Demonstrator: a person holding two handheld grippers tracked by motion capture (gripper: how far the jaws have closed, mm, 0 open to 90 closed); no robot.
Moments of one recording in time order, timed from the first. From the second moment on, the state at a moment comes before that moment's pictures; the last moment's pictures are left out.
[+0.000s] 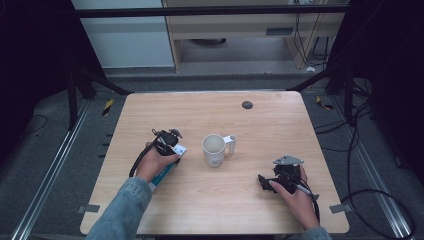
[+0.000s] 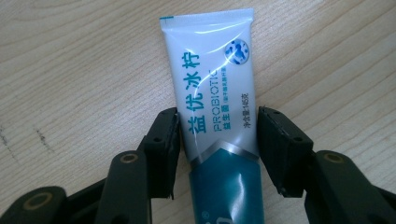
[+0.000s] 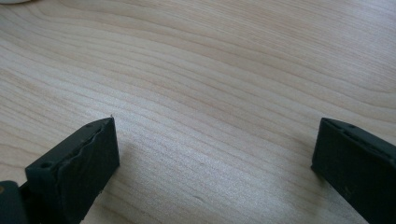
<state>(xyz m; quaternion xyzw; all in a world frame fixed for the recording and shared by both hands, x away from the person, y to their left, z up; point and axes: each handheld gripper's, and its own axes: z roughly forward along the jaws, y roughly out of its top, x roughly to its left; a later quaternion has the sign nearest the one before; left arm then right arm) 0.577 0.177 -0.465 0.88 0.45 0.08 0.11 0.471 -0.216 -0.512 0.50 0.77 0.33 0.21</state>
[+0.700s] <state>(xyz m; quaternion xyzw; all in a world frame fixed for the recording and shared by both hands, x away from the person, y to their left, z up) 0.576 0.180 -0.459 0.89 0.43 0.07 0.12 0.471 -0.216 -0.512 0.50 0.77 0.33 0.21</state>
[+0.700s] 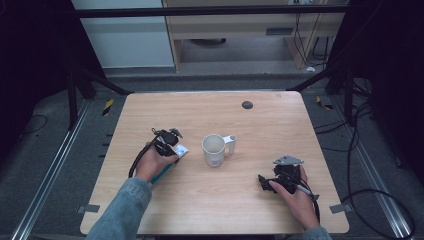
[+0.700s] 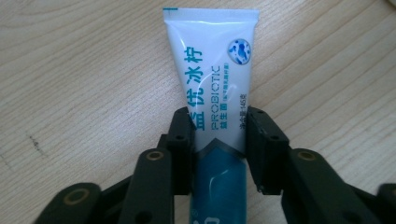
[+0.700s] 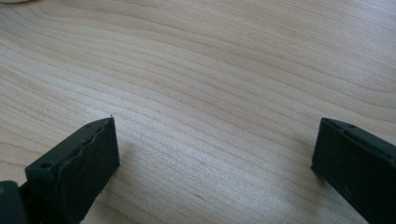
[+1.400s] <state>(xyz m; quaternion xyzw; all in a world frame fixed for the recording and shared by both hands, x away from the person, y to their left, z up) 0.549 0.199 -0.404 0.88 0.41 0.12 0.21 0.471 -0.216 -0.512 0.50 0.77 0.33 0.21</state>
